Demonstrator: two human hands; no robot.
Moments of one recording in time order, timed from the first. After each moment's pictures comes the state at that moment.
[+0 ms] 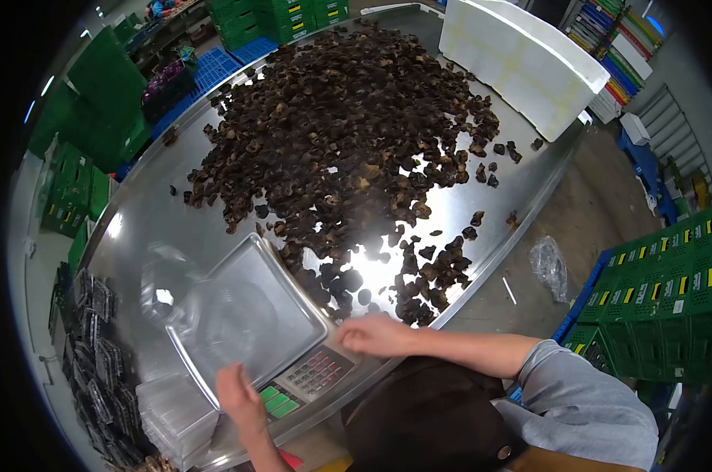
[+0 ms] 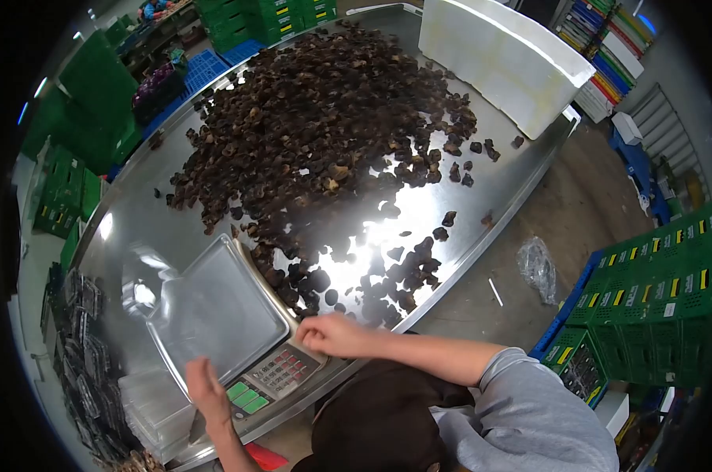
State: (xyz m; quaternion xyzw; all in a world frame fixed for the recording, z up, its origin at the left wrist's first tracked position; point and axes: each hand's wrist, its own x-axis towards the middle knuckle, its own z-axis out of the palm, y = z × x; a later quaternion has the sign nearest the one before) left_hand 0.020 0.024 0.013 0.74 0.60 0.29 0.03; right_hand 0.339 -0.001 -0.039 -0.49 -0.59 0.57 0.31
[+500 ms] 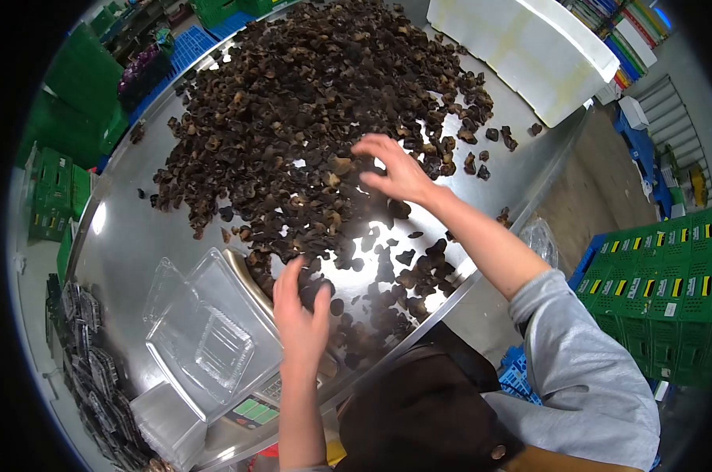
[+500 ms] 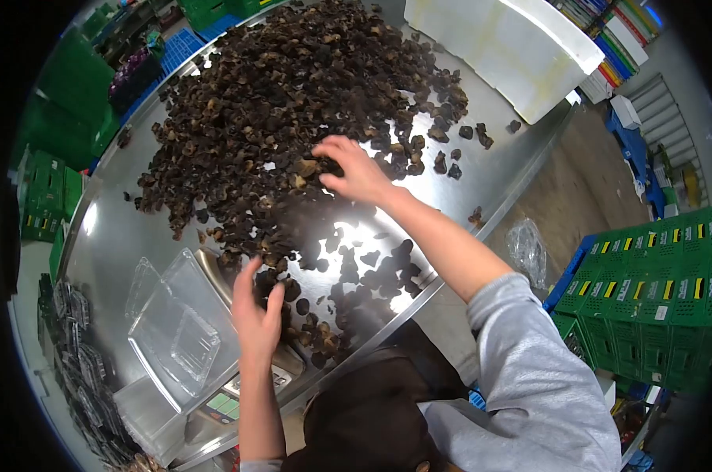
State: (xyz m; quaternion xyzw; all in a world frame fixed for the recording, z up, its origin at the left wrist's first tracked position) left_hand 0.260 0.093 0.001 0.74 0.50 0.28 0.35; right_hand 0.564 0.167 -0.063 -0.60 -0.69 0.16 0.37
